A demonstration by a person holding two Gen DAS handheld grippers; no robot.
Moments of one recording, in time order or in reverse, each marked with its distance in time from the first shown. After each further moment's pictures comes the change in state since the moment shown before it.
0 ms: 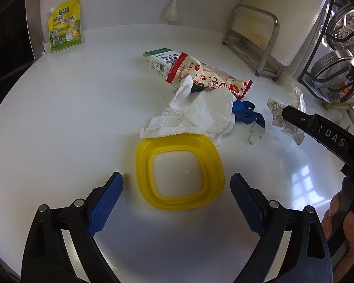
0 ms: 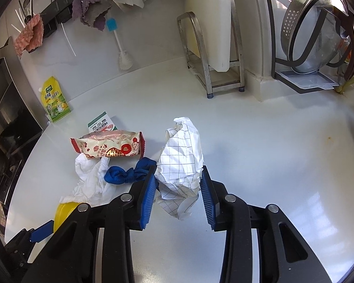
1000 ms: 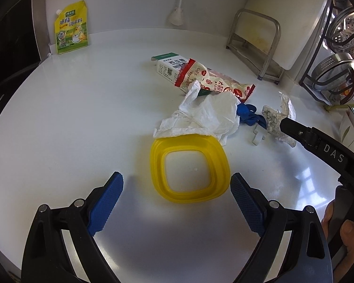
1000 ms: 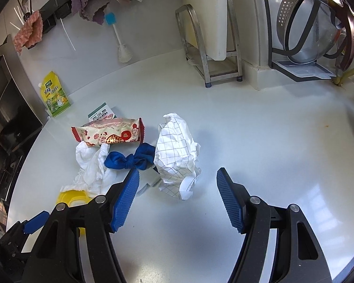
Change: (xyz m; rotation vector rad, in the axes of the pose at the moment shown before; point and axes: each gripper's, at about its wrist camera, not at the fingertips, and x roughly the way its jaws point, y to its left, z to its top) left arm -0.013 0.007 -0.001 -0.013 -0.013 0.015; right arm 0.002 0.001 -0.009 -0.003 0.038 -0.015
